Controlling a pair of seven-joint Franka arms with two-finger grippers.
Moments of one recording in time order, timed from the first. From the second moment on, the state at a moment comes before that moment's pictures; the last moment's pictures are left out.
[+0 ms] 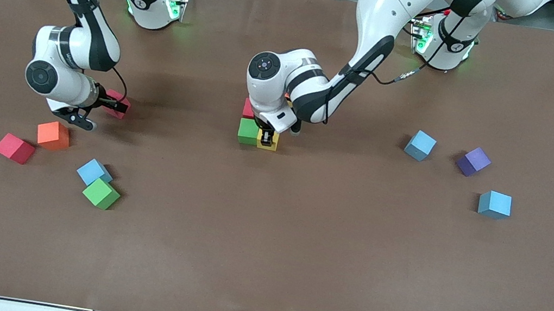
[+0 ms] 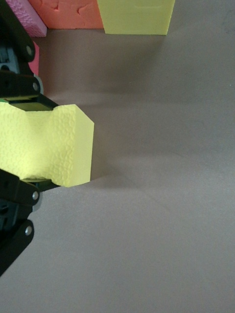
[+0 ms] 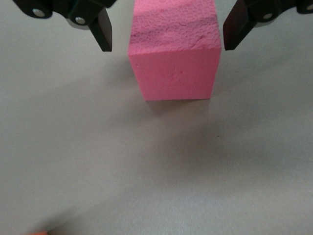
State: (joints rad) left arm -0.79 0.78 -0.20 -1.49 0.22 2.24 -2.63; right arm -0.30 0.24 0.25 -2.43 -0.18 2.30 0.40
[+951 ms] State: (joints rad) left arm -0.68 0.64 -0.19 -1.46 0.23 2.15 -2.48; right arm -0.30 0.24 0.29 -2.29 -0.15 2.18 0.29
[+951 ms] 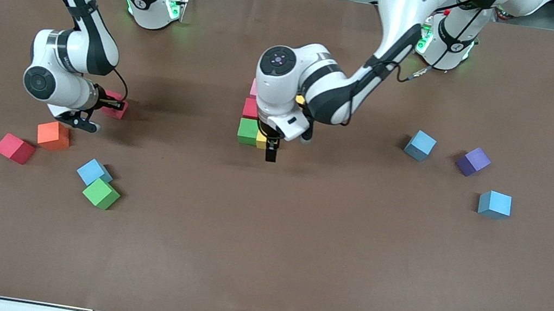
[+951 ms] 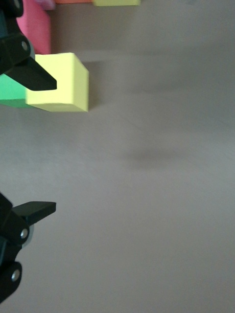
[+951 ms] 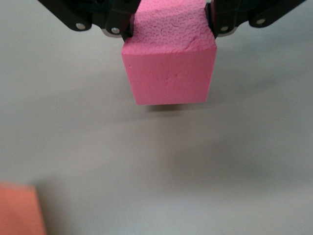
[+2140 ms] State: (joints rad) left arm -0.18 0.43 -0.19 -1.72 0.23 2.10 -1.53; right arm 0.14 0.43 0.34 -1.92 0.04 2.46 0.40
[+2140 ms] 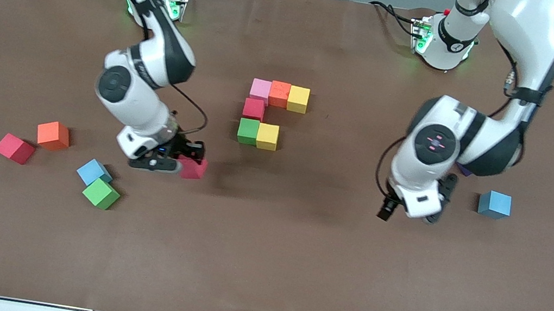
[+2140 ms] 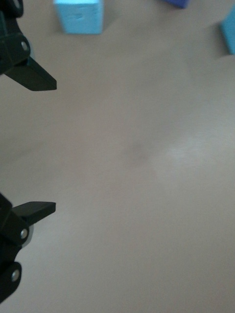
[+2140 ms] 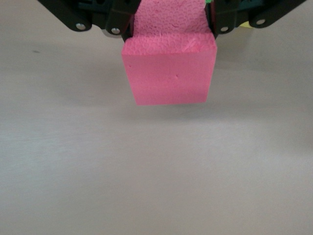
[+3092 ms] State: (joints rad) left arm 0.25 0.42 -0.31 -1.76 0.14 2.10 -0.65; right arm 0.49 0.61 0.14 -1.67 -0.03 2.25 0.70
